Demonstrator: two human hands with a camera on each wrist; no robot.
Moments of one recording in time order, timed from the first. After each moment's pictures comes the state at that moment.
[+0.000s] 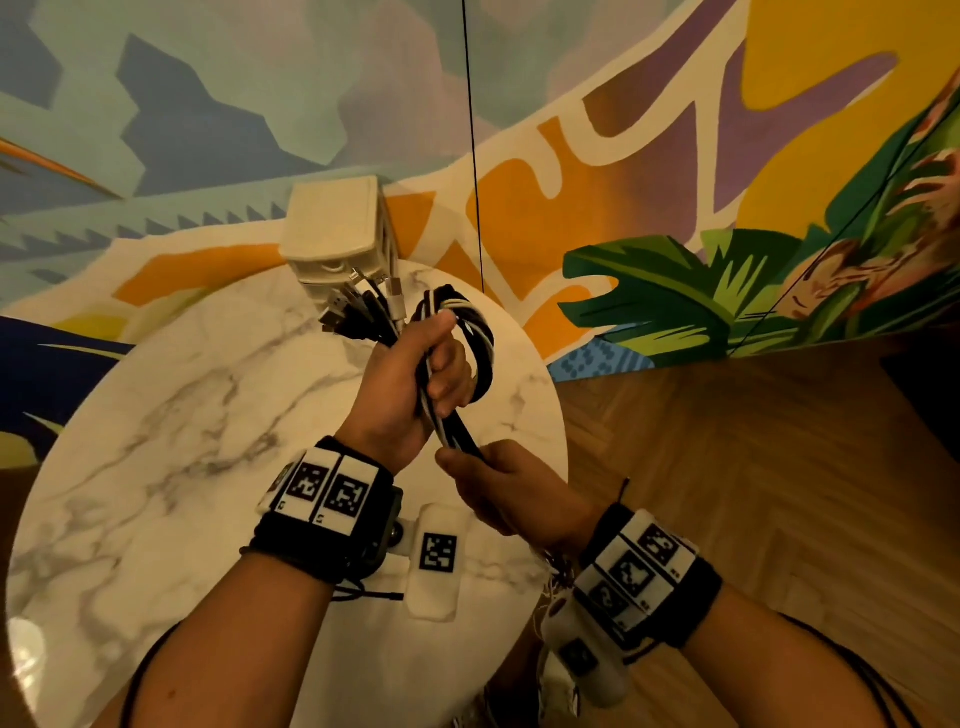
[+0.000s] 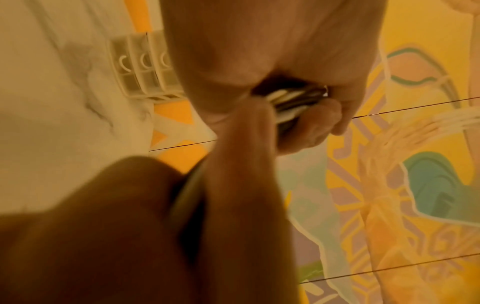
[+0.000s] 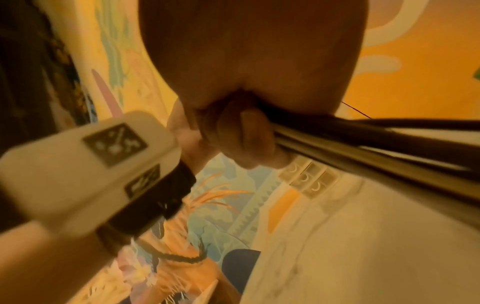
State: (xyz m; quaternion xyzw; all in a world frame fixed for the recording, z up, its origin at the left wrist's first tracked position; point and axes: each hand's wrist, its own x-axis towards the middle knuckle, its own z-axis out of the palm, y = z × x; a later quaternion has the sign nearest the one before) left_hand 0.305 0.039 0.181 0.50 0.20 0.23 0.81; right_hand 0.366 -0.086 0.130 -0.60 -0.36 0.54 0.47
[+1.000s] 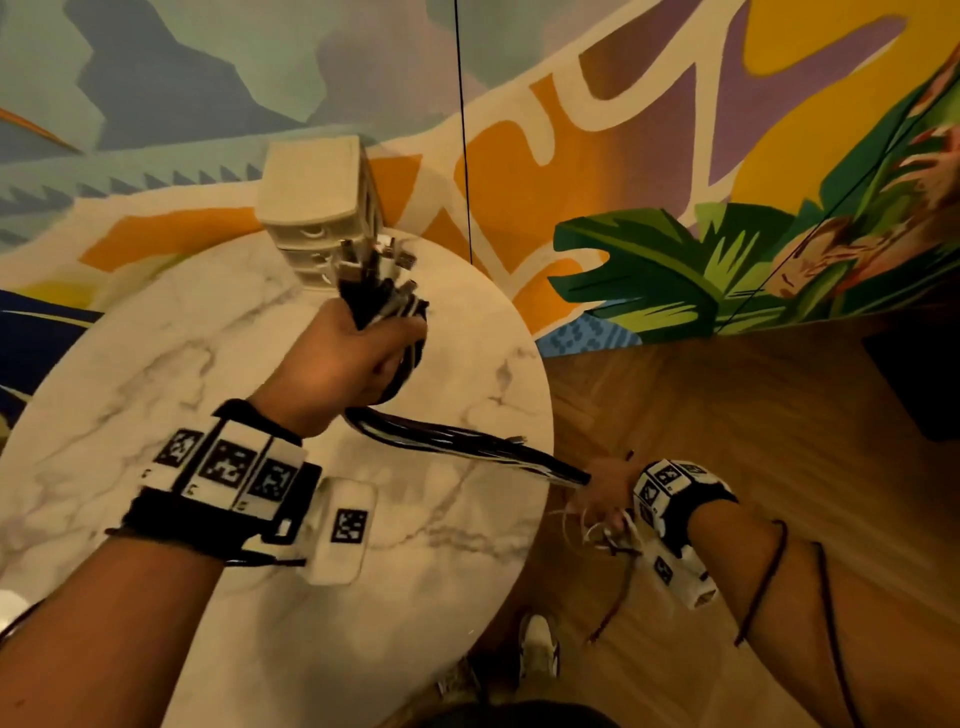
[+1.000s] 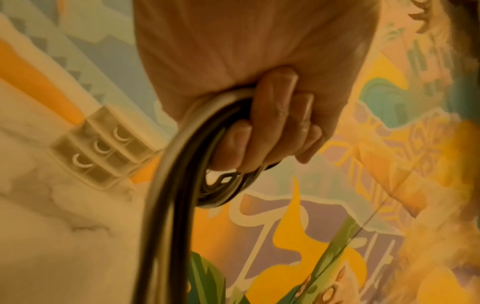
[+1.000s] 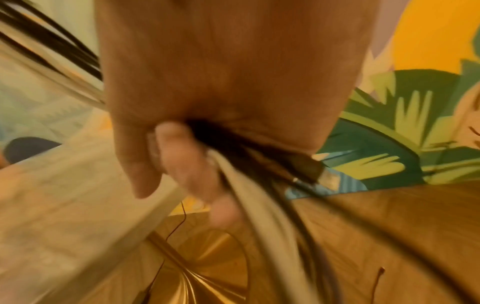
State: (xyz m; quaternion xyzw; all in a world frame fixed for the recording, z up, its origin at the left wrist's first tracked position) left_hand 0.279 0.058 0.193 0.71 0.33 0.14 0.60; right_hand 0.475 -0.140 -0.009 -0.78 -0.32 0.54 -0.04
